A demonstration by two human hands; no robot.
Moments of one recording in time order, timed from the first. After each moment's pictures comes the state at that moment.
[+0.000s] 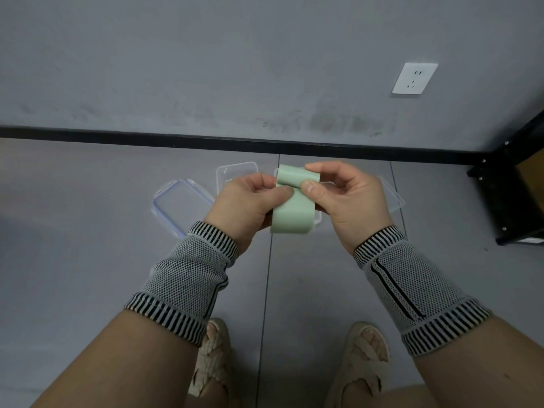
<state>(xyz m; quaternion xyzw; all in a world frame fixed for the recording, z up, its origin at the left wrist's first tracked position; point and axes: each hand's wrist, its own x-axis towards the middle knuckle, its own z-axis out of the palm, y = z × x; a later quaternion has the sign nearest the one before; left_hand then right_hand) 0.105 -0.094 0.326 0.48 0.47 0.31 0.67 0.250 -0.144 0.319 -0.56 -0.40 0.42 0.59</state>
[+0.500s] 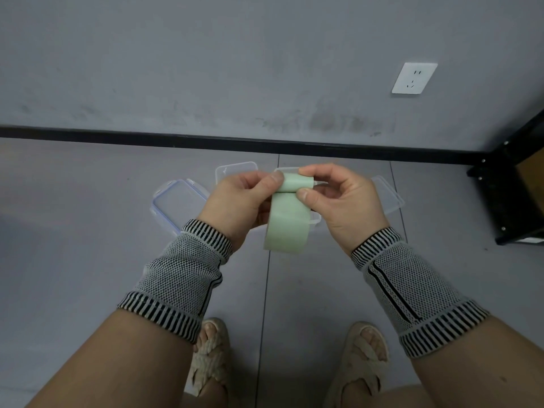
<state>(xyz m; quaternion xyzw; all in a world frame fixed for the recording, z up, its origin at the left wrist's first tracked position) 0.102 -0.093 0.328 0.48 0.47 0.32 0.67 0.249 -0.145 0.318 -0.57 -0.44 0.42 0.56</state>
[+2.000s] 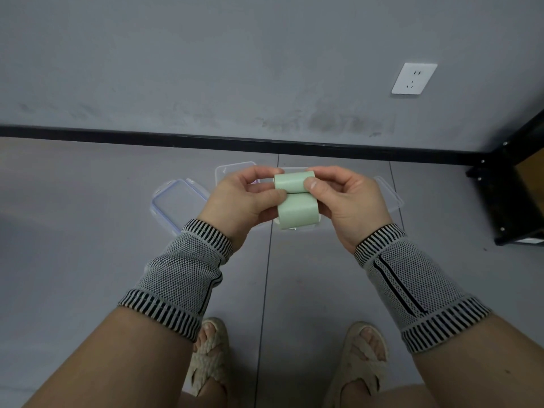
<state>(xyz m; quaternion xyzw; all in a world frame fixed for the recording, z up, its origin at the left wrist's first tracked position) 0.101 -0.092 0.328 0.44 0.44 0.33 0.71 0.254 -0.140 0.313 -0.56 -0.33 0.48 0.59</state>
